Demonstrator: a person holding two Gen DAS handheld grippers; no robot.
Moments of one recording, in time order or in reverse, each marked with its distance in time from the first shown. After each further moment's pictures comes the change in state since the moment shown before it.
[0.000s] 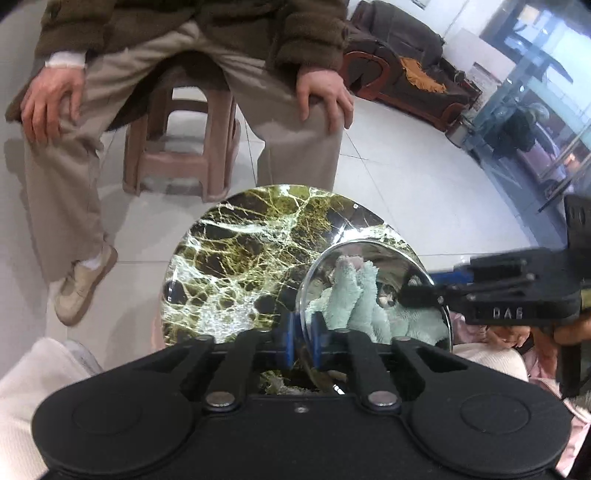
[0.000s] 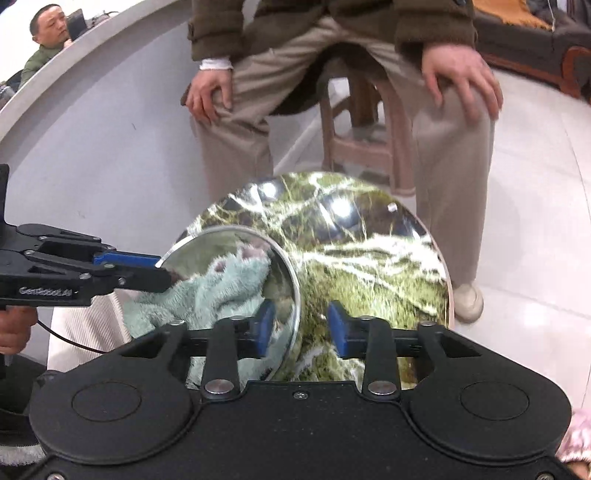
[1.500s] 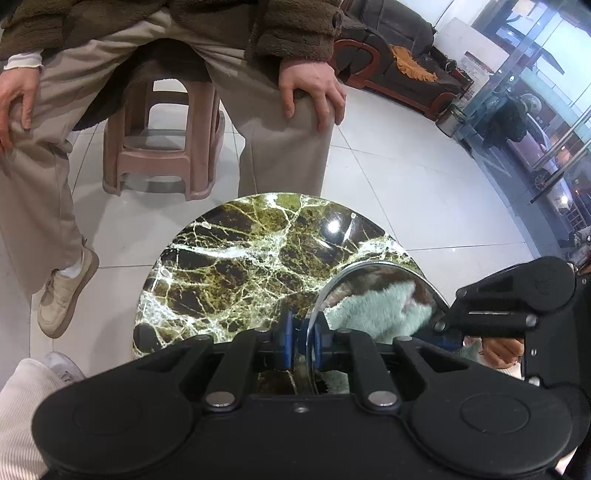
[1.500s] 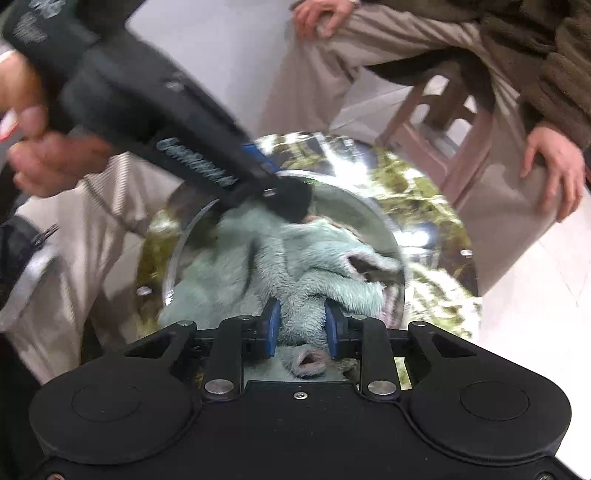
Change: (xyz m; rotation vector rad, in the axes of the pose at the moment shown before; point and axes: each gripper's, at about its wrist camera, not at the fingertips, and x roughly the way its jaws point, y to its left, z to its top) left arm 0.035 -0.002 0.027 0.023 0.051 -0.031; right arm 0.037 0.081 0.004 -0.596 0.196 -0.072
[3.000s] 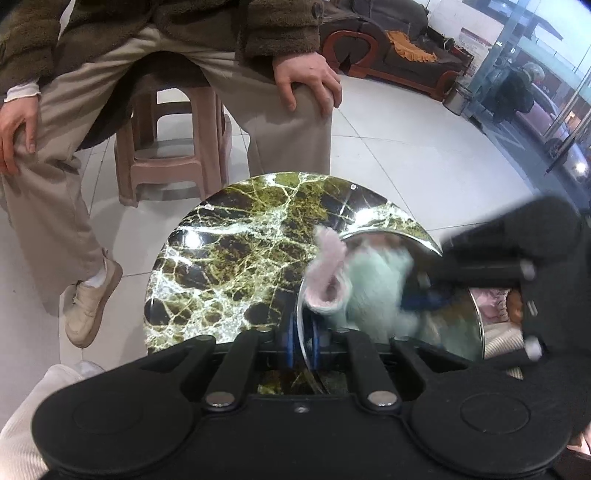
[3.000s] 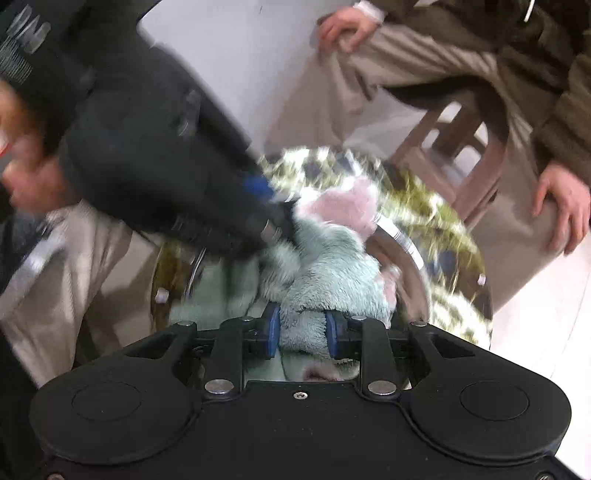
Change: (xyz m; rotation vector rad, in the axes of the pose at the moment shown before) left arm -0.007 -0.017 -0.027 0.101 0.003 0.092; right arm 0.005 0.000 0.006 -0.042 -0.060 -0.094
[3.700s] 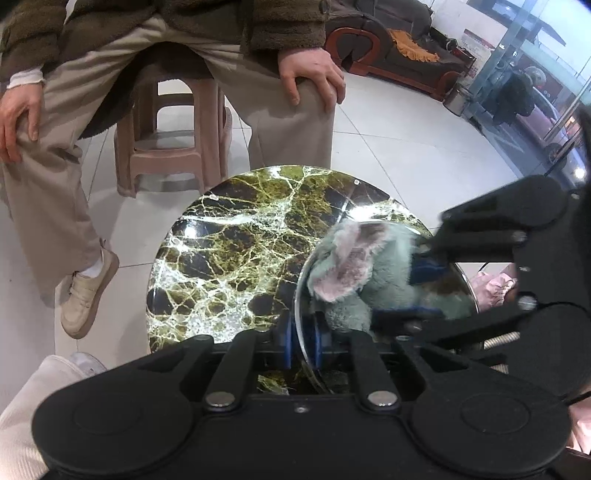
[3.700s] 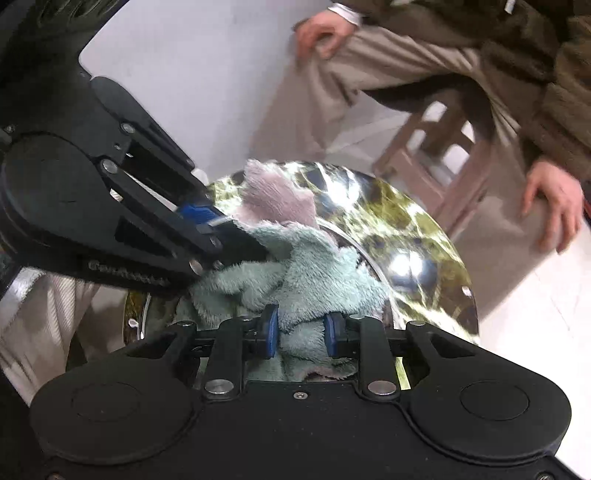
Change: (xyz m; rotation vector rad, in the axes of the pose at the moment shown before) left arm 0.001 0.007 0.000 -0.029 0.013 -0.028; right arm -0.006 -0.012 -0.005 0.025 0.005 0.029
